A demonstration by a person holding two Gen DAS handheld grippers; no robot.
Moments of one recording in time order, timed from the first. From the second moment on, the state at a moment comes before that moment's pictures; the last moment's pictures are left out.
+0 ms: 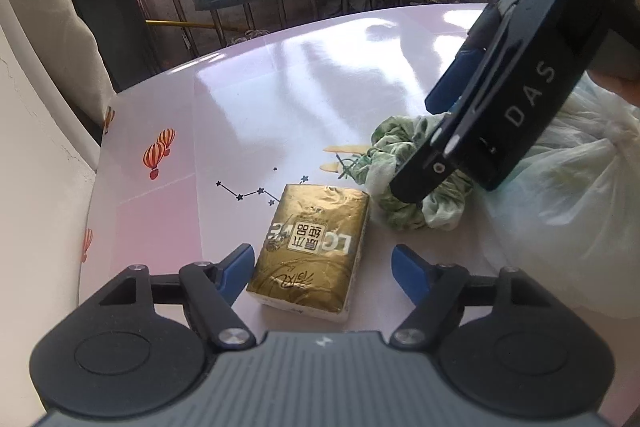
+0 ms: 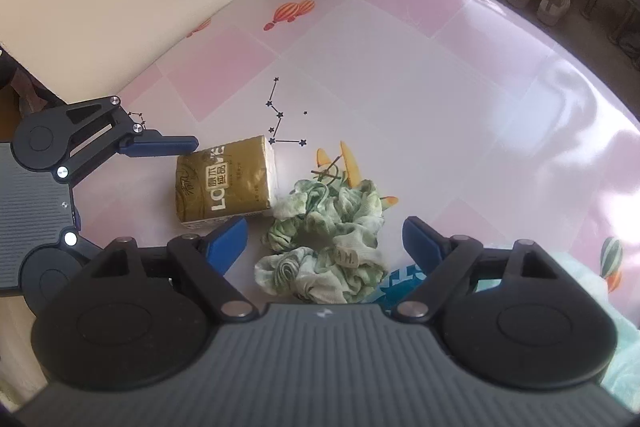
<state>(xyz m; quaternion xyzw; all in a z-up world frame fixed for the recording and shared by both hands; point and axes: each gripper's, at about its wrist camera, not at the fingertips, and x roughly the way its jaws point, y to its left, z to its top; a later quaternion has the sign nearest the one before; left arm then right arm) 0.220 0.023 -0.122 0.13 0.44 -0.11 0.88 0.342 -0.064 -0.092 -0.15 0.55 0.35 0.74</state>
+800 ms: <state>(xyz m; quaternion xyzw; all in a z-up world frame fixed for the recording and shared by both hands) 0.152 0.050 -0.021 0.04 0.38 -0.05 0.92 0.296 -0.102 -0.003 -0.03 0.50 0.35 0.79</state>
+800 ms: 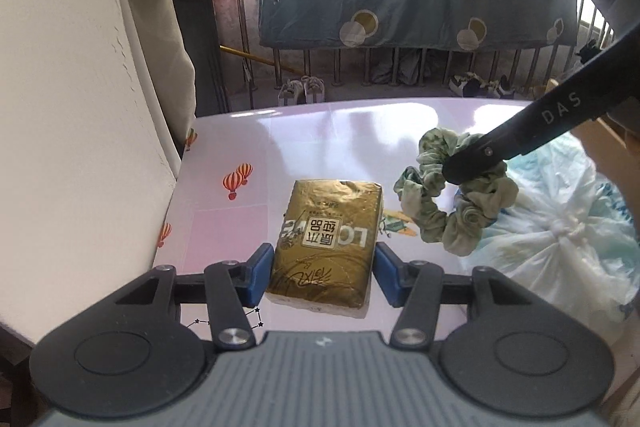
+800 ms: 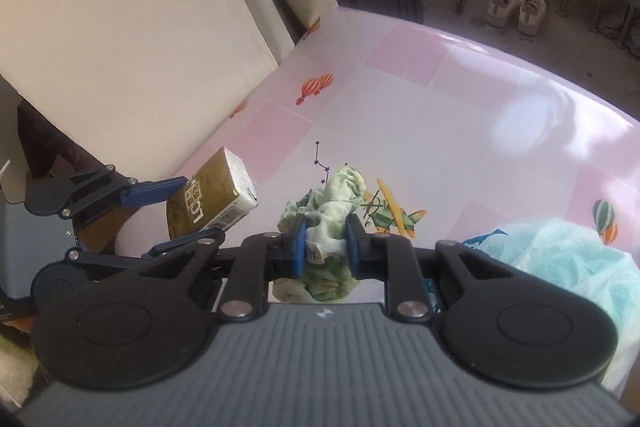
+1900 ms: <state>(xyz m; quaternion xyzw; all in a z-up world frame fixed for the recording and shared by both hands) 0.091 -0.184 0.033 0.07 0.34 -0.27 0.90 0.102 -0.508 -0.034 0.21 0.51 0.04 0.84</state>
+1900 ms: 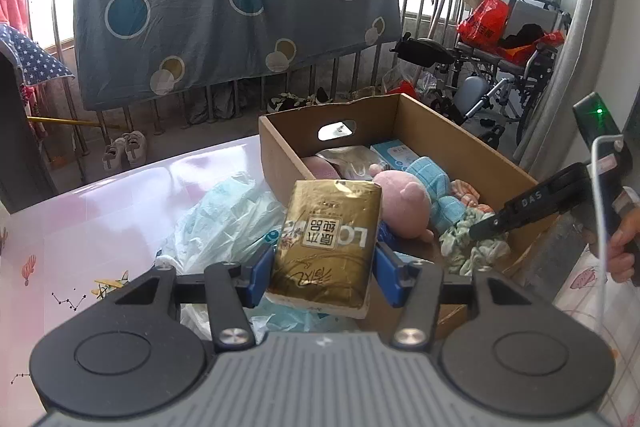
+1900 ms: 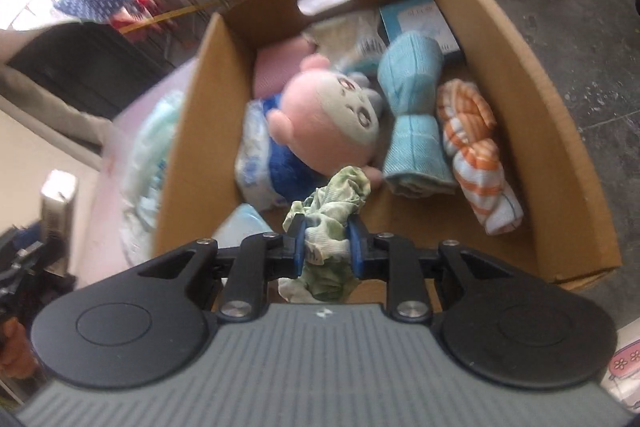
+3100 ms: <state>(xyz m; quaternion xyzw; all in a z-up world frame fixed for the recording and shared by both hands) 0.143 -0.366 -0.027 0.05 0.48 -0.38 0.79 -0.016 -0.583 0.014 0.34 0.37 0.02 0.87</state>
